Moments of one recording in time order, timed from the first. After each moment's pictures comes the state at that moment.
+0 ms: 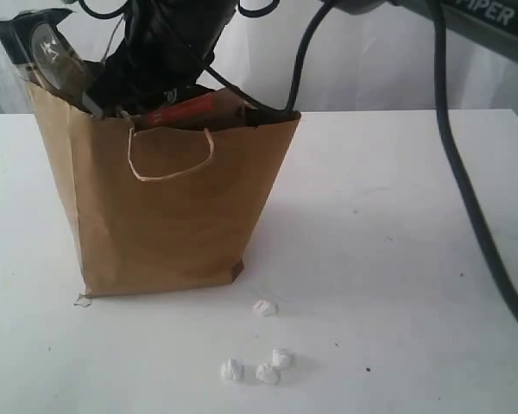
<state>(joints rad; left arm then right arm) -0.24 0.00 0.02 -0.23 0.31 0.26 0.80 1.98 -2.05 -0.01 0.98 -0.22</state>
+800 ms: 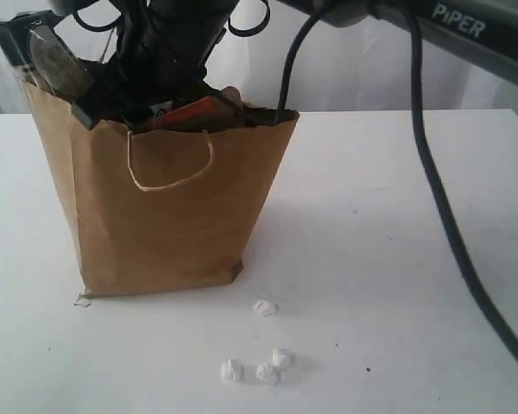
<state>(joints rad) -0.24 0.00 0.02 -0.23 0.31 0.26 0.80 2.01 -2.06 0.06 0.99 -0.23</state>
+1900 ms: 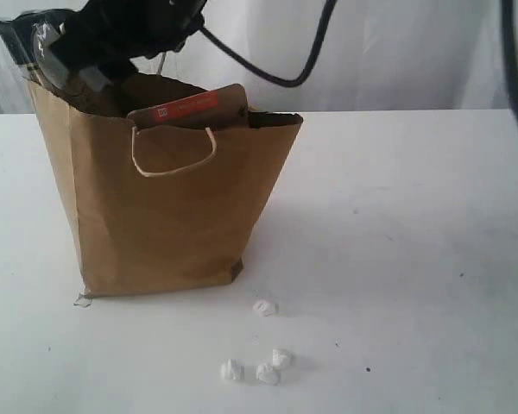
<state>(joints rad) -0.24 0.00 0.02 -0.23 0.31 0.26 0.82 1.90 -2.10 0.03 1.05 -0.22</state>
